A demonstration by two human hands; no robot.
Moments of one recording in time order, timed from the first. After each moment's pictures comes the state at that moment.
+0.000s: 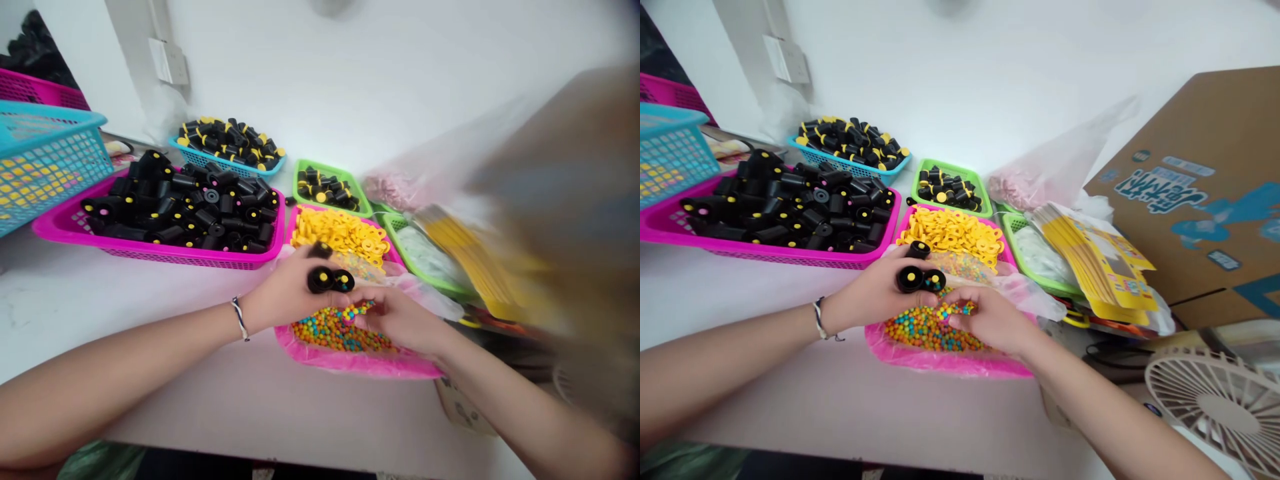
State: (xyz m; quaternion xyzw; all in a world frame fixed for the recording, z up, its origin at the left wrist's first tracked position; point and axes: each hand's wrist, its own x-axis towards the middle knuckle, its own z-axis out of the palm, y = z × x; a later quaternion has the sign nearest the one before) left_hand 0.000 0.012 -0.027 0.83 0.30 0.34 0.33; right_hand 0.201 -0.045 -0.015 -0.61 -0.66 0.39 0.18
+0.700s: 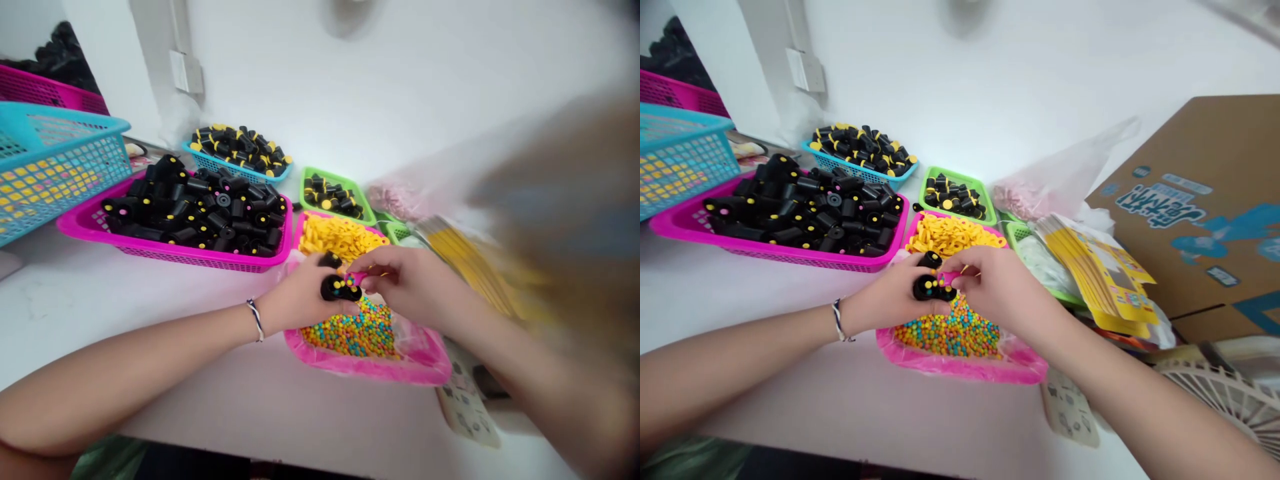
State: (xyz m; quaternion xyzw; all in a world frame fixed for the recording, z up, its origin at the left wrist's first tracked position) left_hand 0.002 0.012 -0.026 0.85 0.31 0.31 0.31; right_hand 0.166 -0.027 0.054 -0.62 -0.76 0.12 0.14
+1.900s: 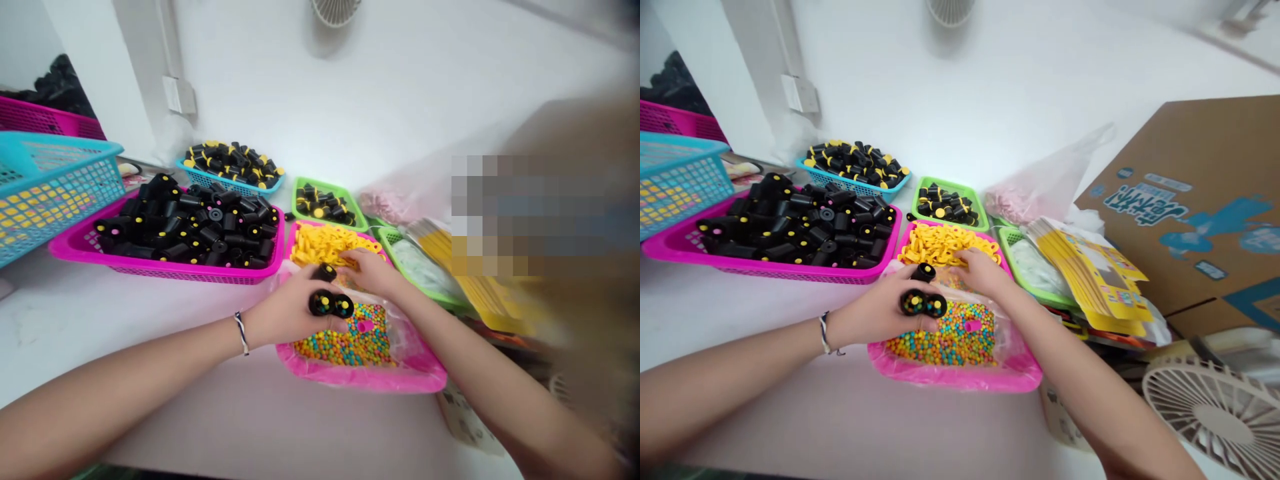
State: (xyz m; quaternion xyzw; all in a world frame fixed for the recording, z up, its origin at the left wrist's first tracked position) left_hand -0.001 0.010 -0.026 0.85 0.28 0.30 0.34; right_hand 0.225 0.053 -0.020 -0.62 -0.78 0.02 0.06
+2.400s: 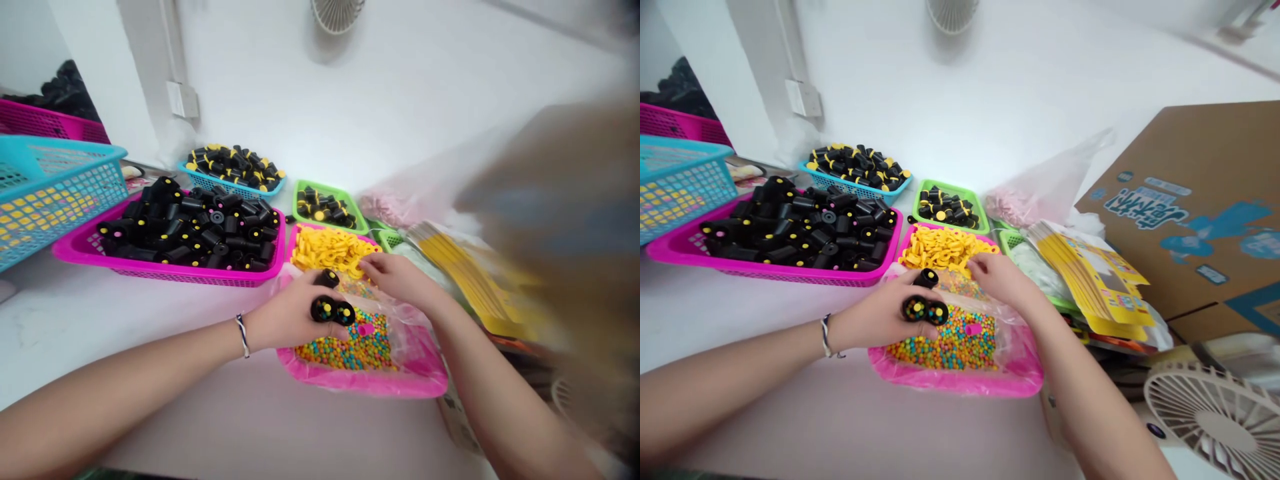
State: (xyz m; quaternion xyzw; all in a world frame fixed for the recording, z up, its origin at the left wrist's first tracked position) left_hand -0.001 0.009 -0.022 0.85 0.27 0.28 0.35; right_hand 0.227 0.022 0.017 -0.65 -0.76 0.04 0.07
